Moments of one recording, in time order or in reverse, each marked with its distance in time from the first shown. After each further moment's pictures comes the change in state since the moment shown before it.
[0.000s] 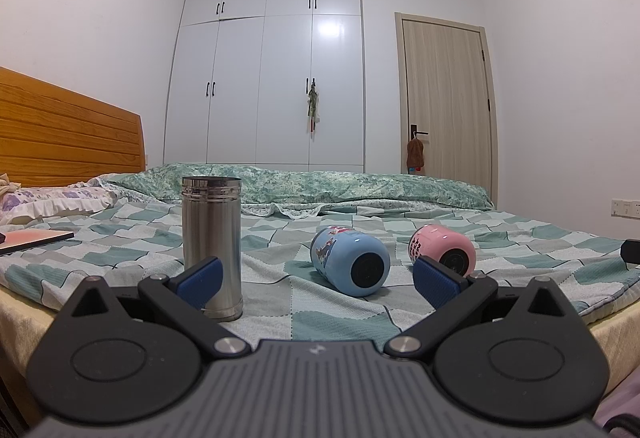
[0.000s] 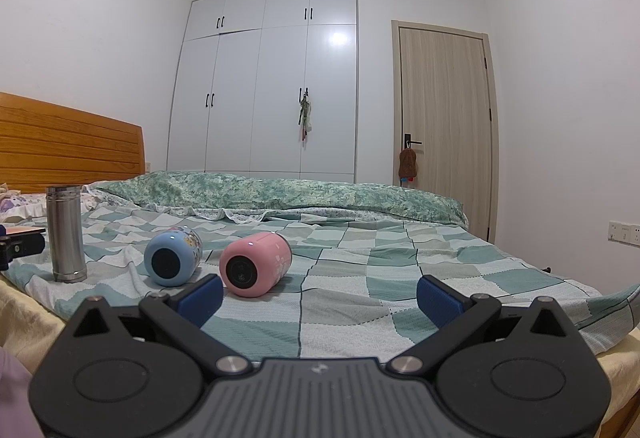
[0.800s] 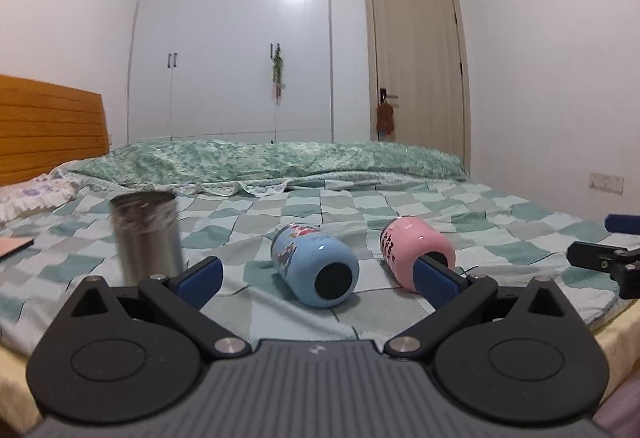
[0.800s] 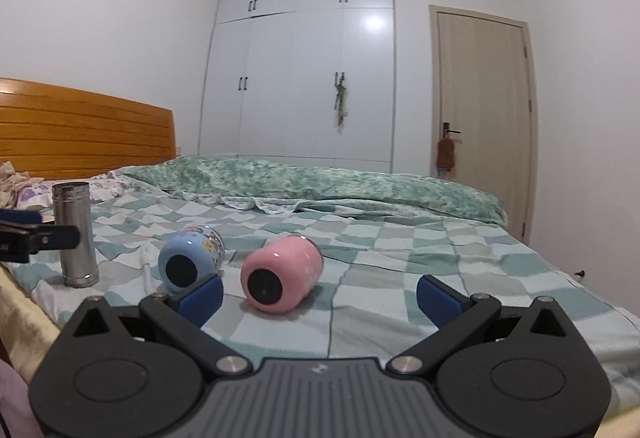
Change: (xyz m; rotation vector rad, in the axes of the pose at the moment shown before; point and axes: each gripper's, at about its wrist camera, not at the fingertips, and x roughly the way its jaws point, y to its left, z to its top) left arm 0.062 -0.023 0.041 0.058 0.133 -0.094; right arm 0.064 0.007 0.030 -0.033 0.058 0.121
